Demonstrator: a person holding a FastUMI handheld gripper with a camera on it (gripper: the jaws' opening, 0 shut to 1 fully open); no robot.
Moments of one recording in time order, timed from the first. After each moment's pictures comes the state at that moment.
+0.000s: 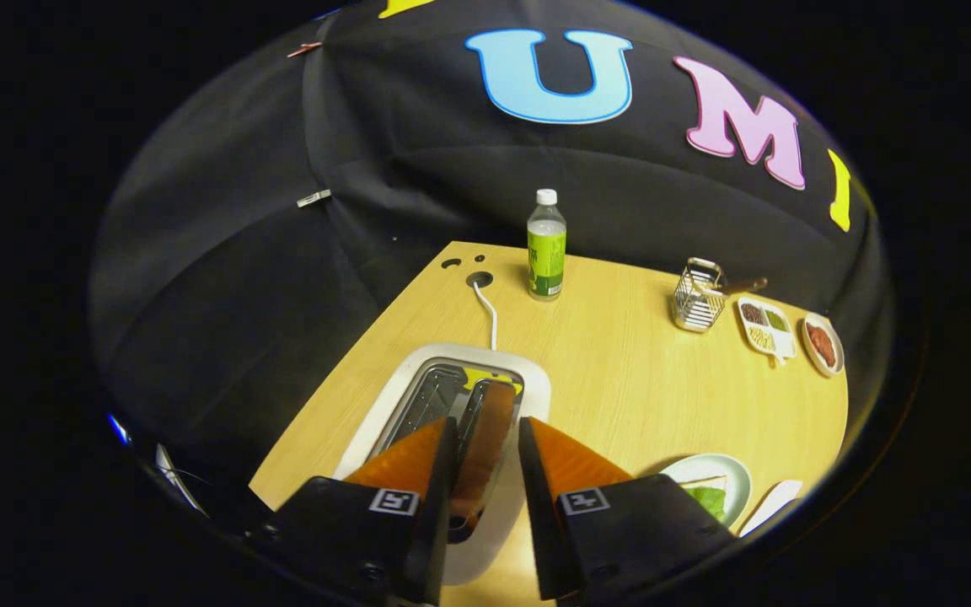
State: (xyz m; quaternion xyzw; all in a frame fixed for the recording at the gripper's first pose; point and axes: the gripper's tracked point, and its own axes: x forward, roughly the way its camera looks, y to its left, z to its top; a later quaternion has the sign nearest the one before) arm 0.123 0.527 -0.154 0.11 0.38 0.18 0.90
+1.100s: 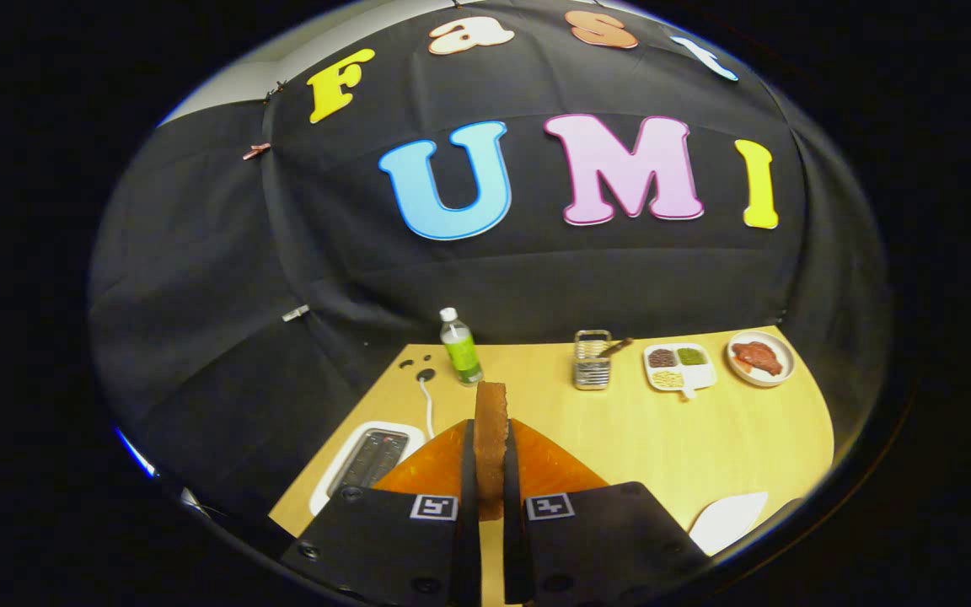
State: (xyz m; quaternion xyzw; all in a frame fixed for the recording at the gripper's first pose) arm 0.102 0.297 -0.068 0.17 0.25 0.10 0.95
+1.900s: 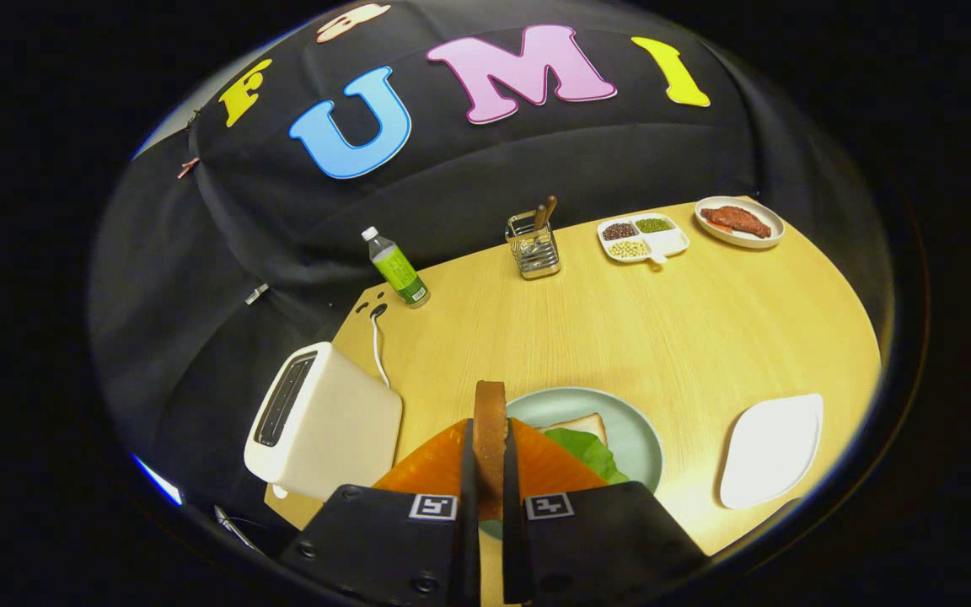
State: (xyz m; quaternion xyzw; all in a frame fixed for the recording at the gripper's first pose) arm 0.067 0.299 -0.230 0.29 0.35 0.10 0.88
